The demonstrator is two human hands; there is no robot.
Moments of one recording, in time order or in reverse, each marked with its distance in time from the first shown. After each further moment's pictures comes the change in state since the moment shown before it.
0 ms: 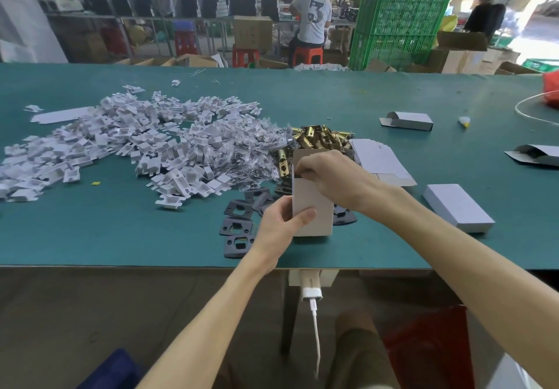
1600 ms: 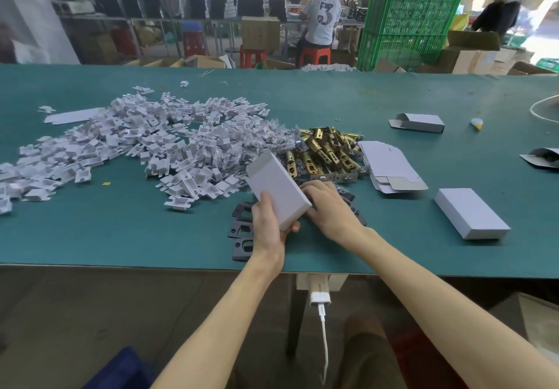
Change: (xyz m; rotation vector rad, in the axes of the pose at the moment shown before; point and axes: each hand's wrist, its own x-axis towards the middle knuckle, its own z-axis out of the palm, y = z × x) left_hand 0.003 0.011 0.000 -0.422 0.380 -0.044; right_hand 0.002 0.023 0.100 0.173 0.036 0.196
